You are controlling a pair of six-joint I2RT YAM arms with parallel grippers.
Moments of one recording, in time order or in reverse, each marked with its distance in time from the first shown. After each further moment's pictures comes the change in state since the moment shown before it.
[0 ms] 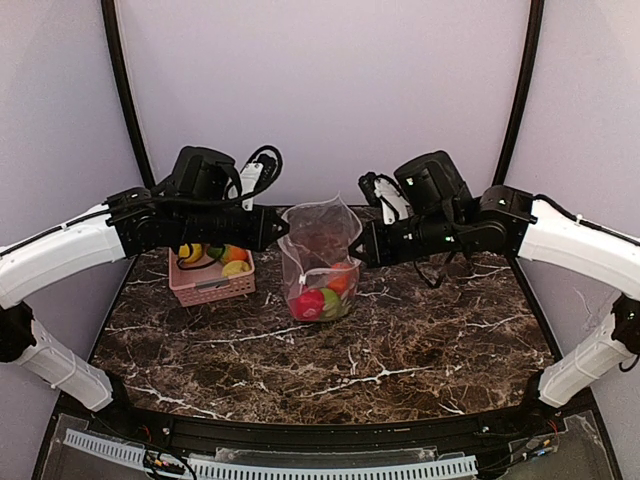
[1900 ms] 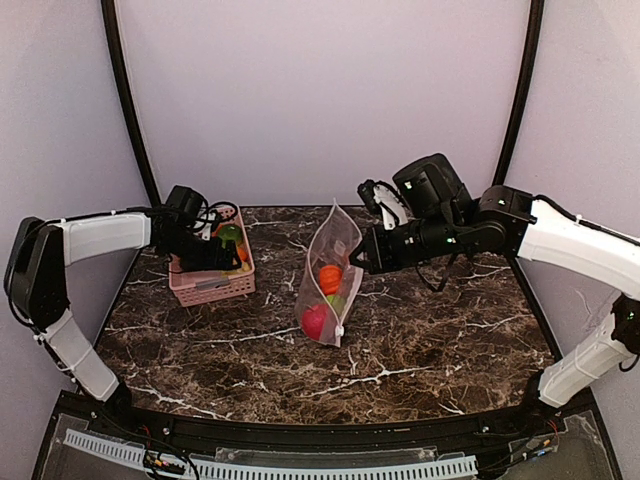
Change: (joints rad) left arm 0.541 0.234 -0.204 -0.026 0.203 0.131; right arm 0.000 0.000 0.000 -0.057 -0.039 0.023
